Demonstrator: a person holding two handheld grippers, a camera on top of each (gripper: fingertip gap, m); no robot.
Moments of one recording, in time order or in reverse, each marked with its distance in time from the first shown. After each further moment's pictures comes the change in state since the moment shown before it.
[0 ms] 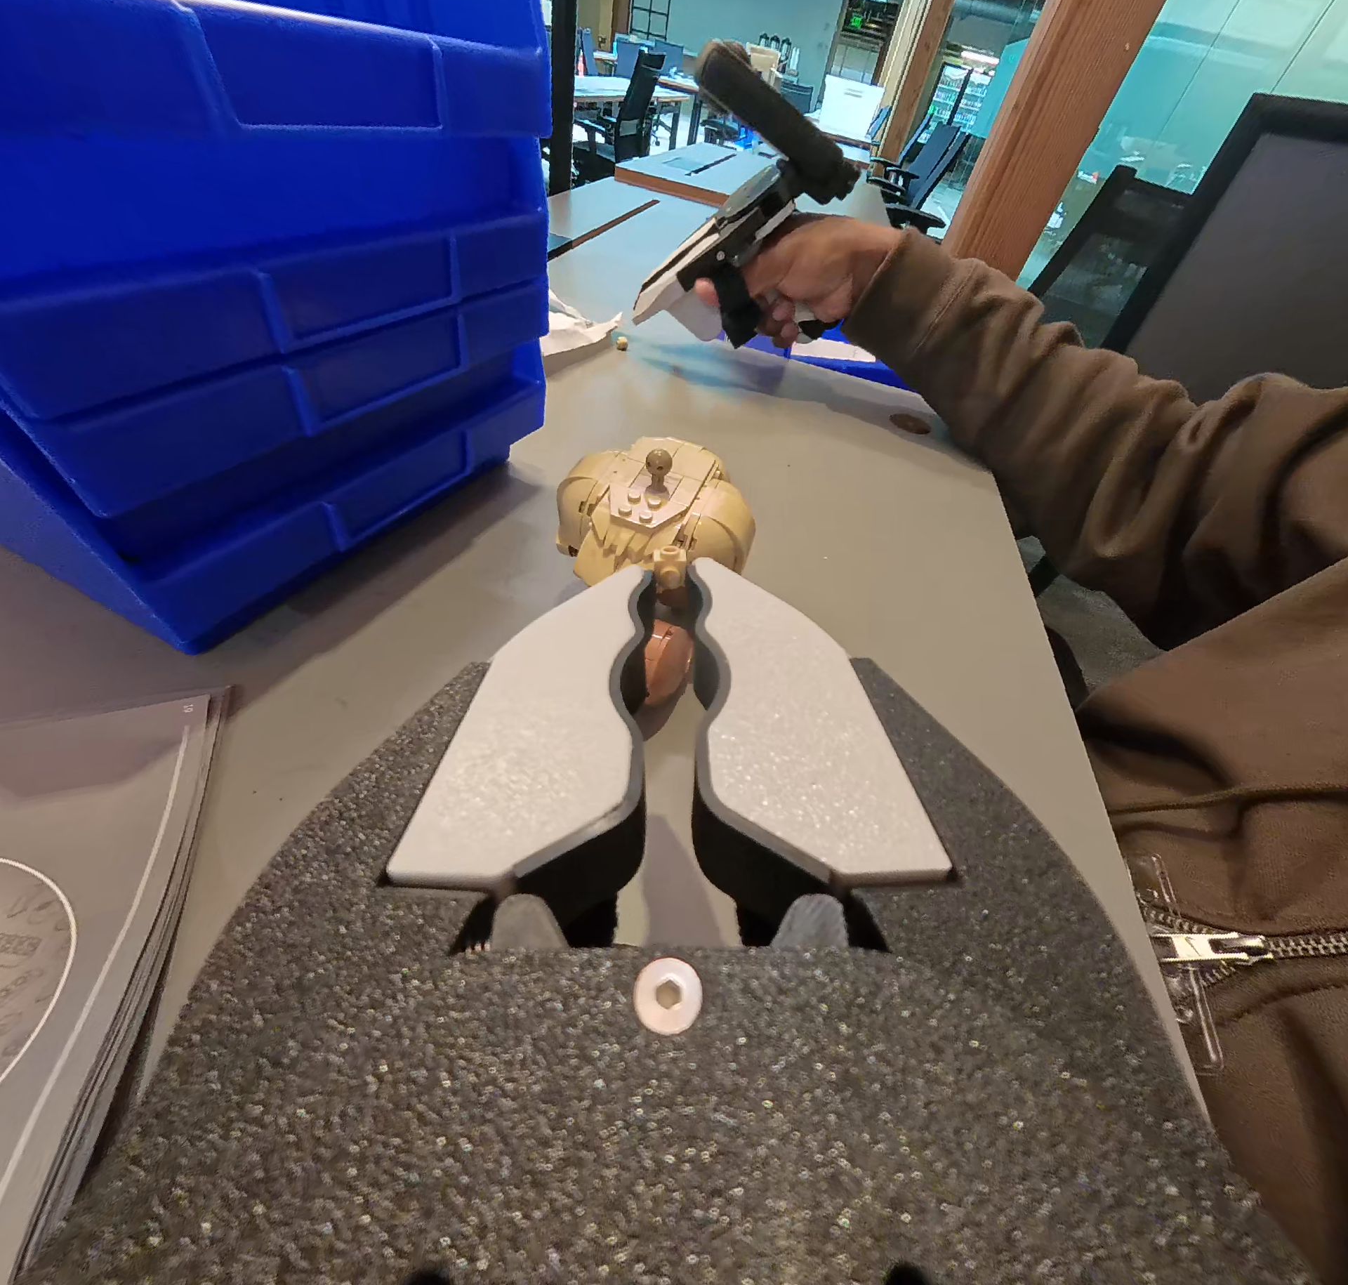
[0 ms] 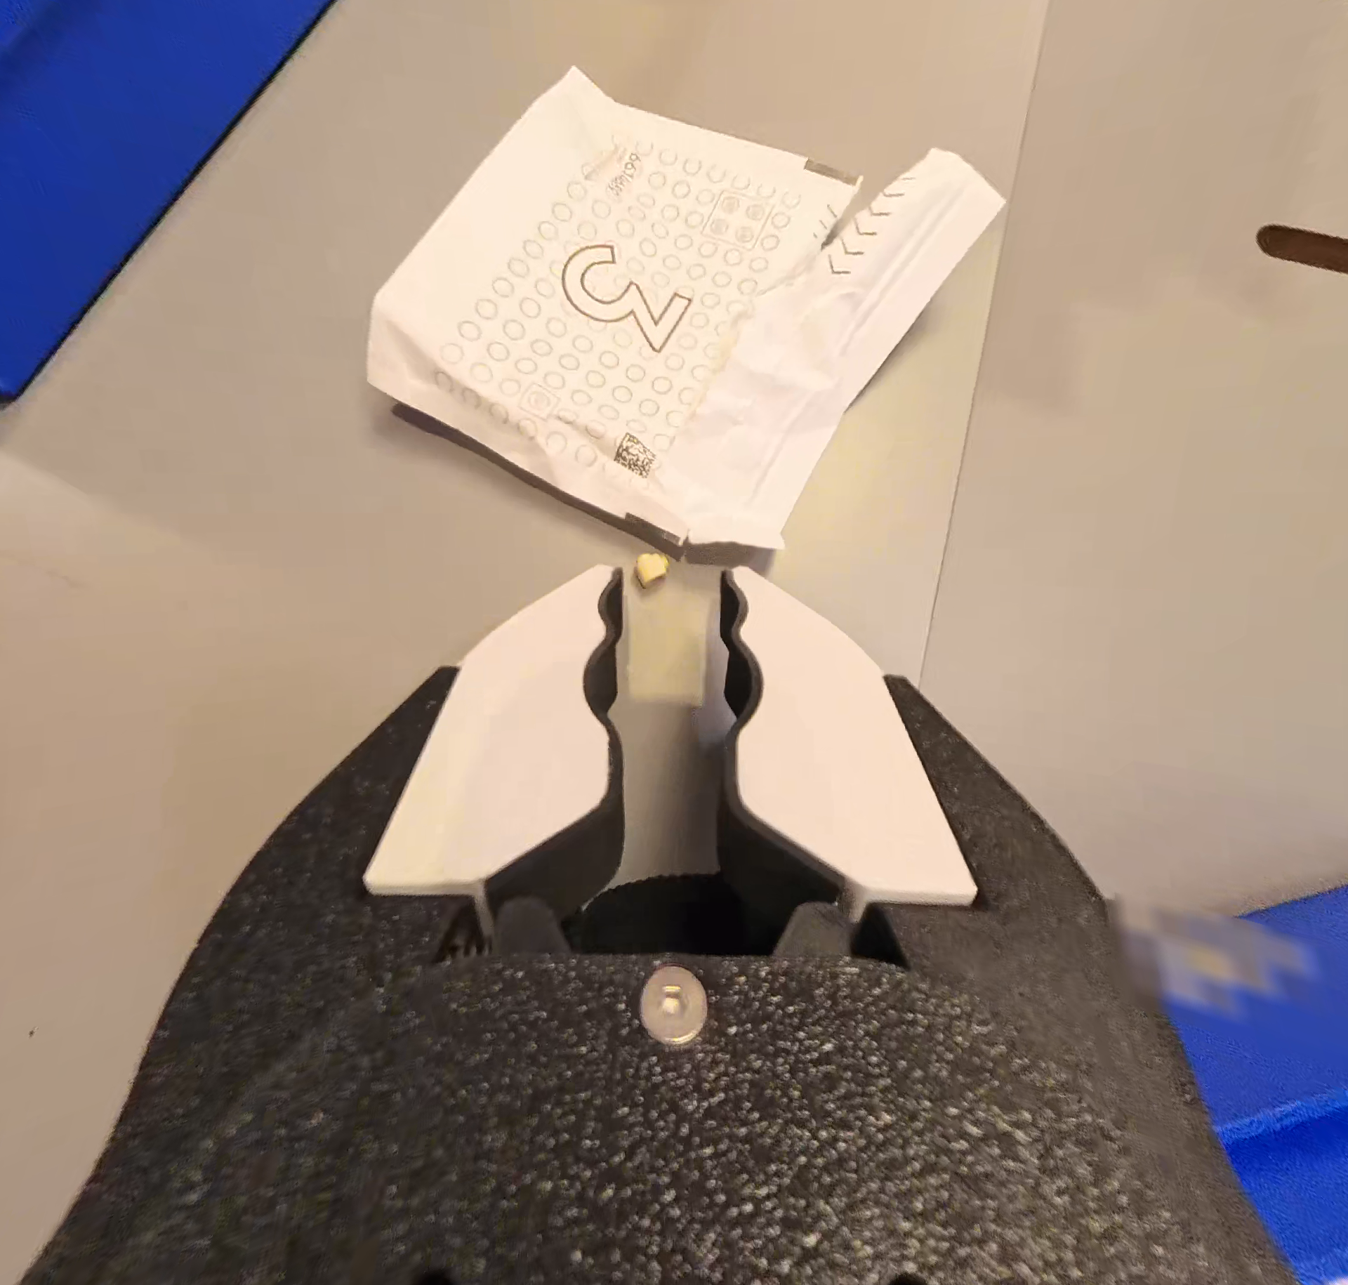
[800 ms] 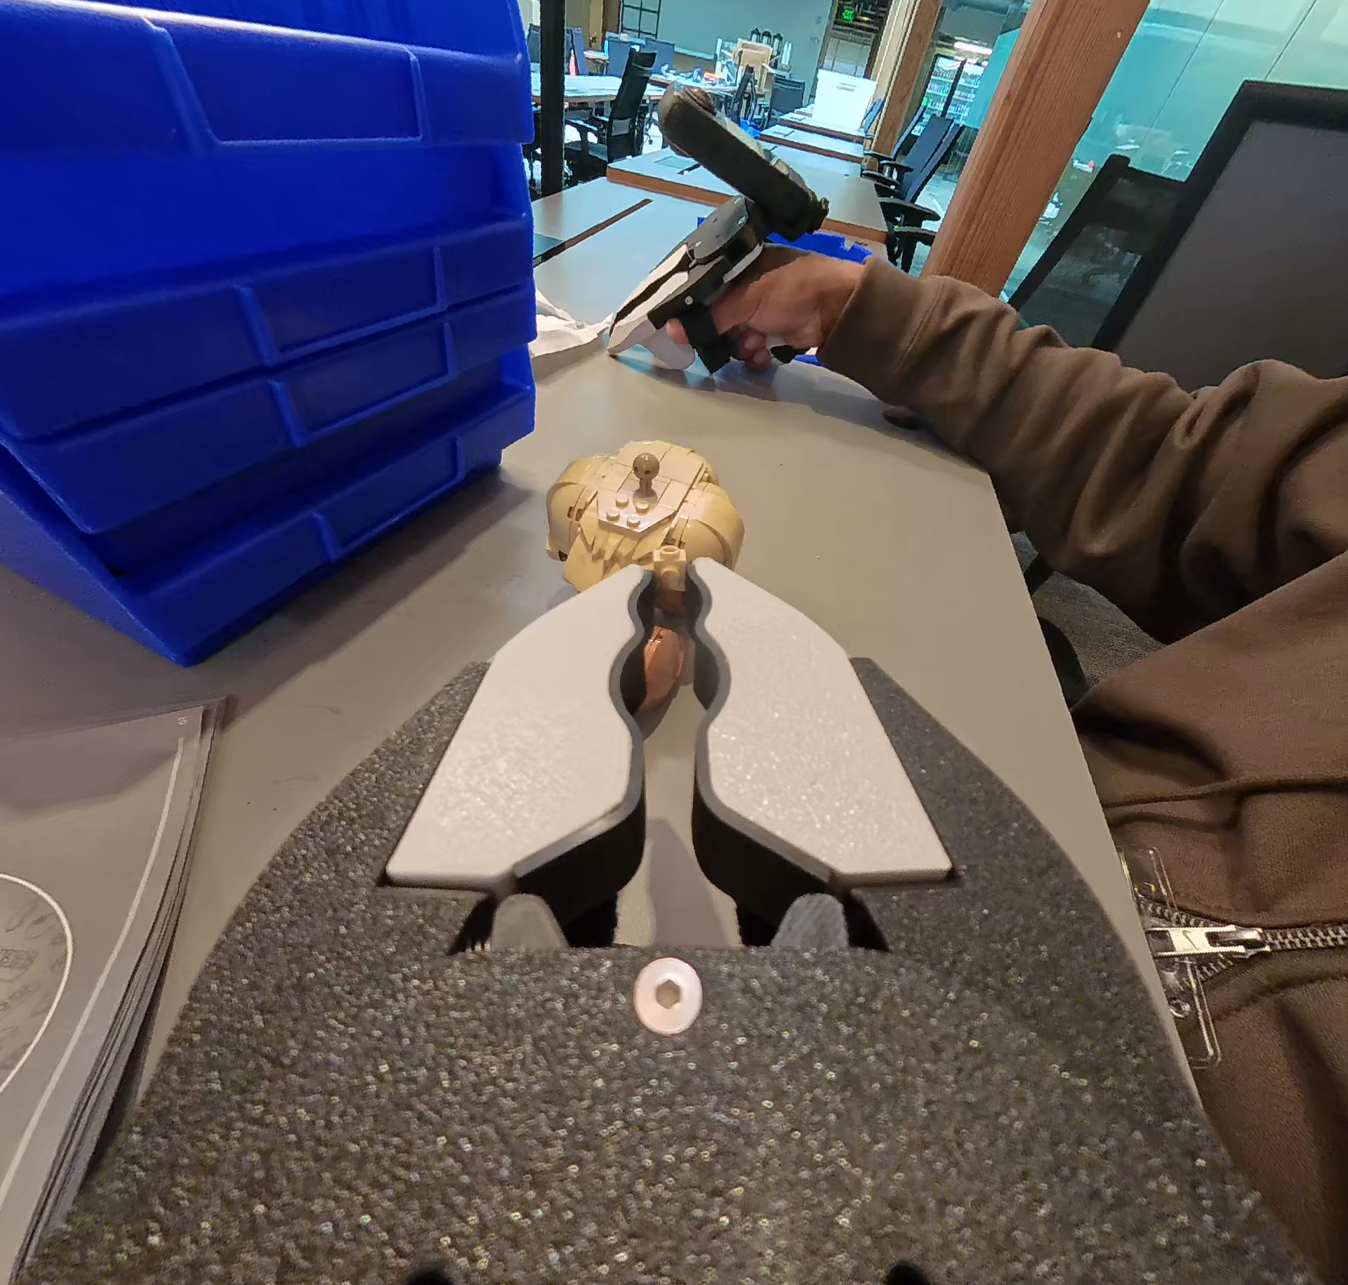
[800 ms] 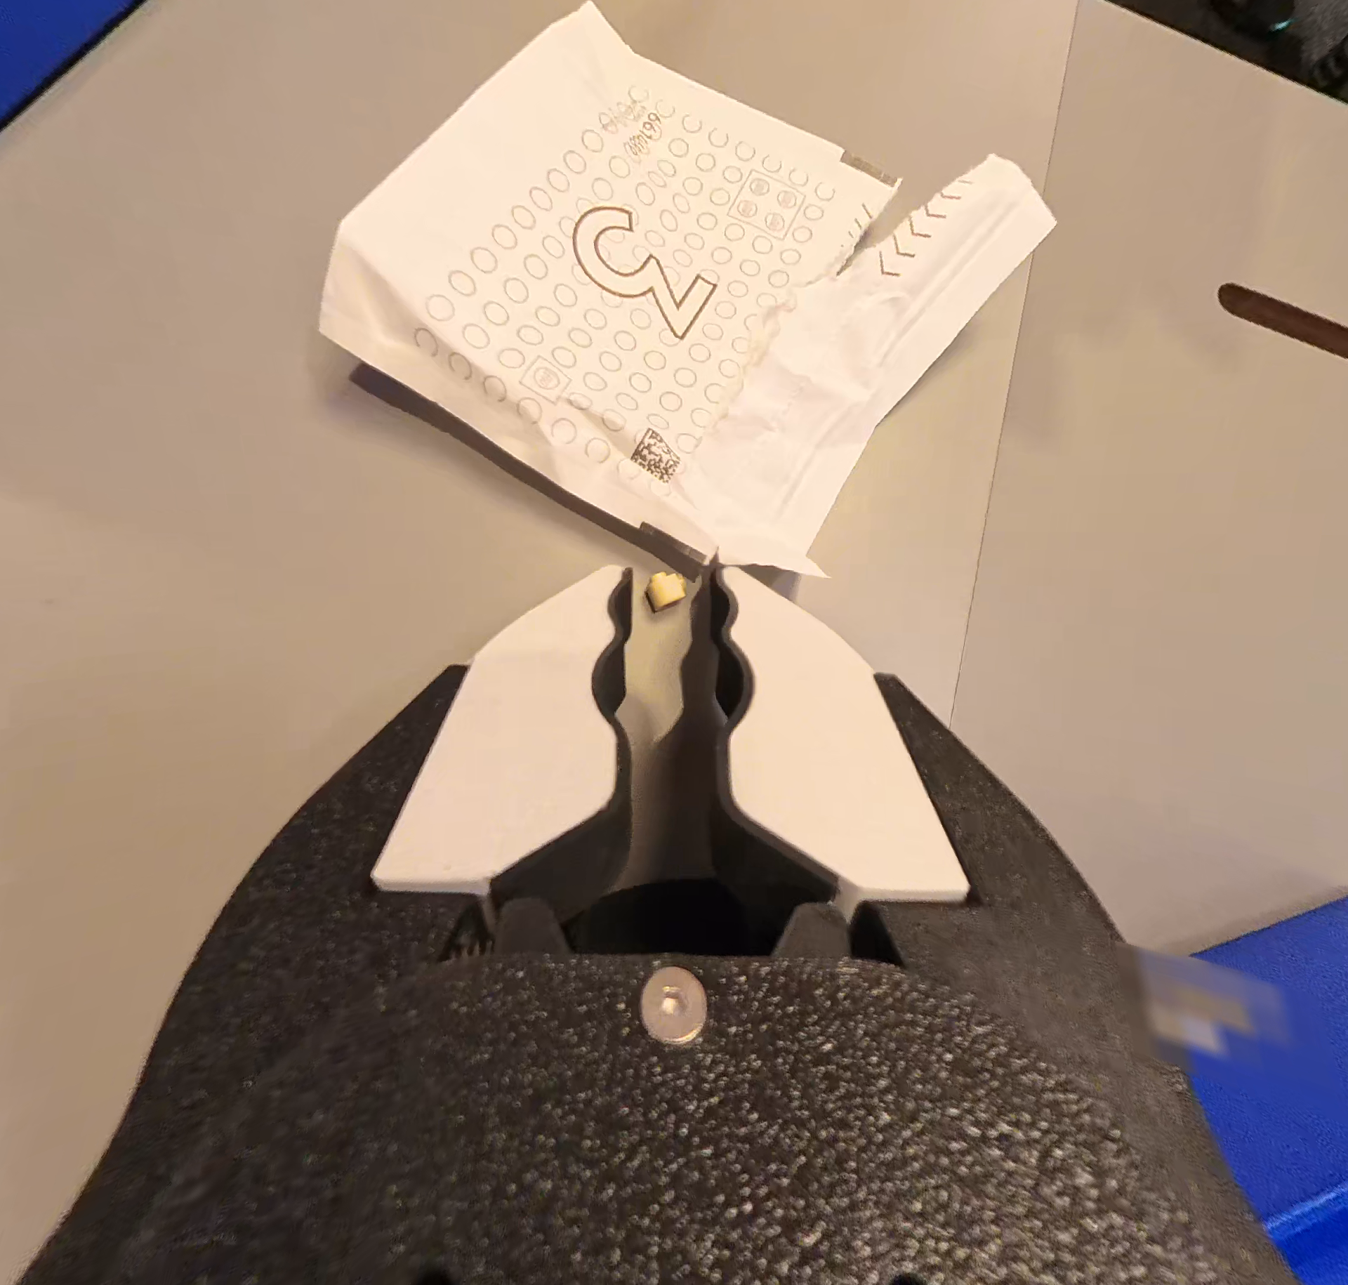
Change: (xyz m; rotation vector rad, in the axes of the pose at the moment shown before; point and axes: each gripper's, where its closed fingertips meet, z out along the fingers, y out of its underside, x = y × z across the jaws) left arm 0.004 -0.001 0.000 -0.003 0.007 0.018; right arm -0.005 0.007 0.022 -0.003 0.081 -0.114
